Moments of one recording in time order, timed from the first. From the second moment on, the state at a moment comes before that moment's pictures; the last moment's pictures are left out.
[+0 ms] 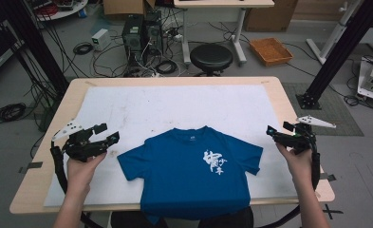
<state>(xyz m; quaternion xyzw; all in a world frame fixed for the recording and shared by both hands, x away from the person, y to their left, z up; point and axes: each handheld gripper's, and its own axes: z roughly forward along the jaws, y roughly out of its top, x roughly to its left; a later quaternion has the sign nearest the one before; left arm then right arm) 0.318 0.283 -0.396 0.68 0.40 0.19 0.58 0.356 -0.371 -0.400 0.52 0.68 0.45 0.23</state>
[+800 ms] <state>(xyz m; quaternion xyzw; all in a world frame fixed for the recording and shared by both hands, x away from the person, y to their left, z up) 0.319 0.284 -0.416 0.73 0.39 0.15 0.53 0.356 -0.372 -0.401 0.52 0.68 0.45 0.24</state>
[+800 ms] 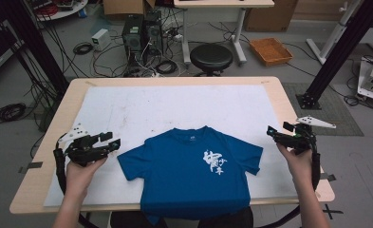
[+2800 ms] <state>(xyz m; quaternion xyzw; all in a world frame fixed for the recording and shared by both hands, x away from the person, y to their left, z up) 0.319 0.226 -0.387 0.76 0.40 0.03 0.51 0.351 -0.373 -0.397 0.52 0.68 0.46 0.25</state>
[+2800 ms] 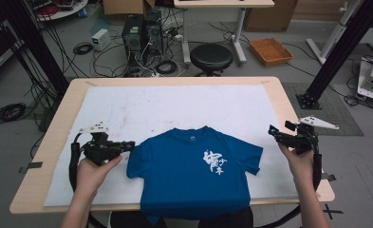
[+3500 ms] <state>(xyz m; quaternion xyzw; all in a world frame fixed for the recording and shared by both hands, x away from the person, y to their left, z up) 0.339 0.132 -0.401 0.75 0.37 0.02 0.54 0.351 -0.370 -0.400 0.52 0.68 0.45 0.26</state>
